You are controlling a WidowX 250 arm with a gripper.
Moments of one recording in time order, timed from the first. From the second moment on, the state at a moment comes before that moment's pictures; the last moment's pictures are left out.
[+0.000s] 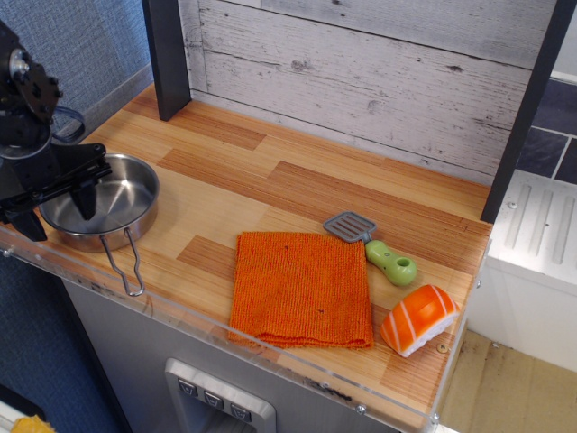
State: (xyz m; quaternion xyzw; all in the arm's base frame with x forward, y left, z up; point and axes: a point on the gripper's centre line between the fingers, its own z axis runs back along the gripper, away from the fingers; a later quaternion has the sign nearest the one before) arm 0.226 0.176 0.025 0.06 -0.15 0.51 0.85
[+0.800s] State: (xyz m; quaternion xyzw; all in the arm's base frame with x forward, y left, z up) arm 0.247 0.163 0.101 0.09 -0.16 0.44 0.88
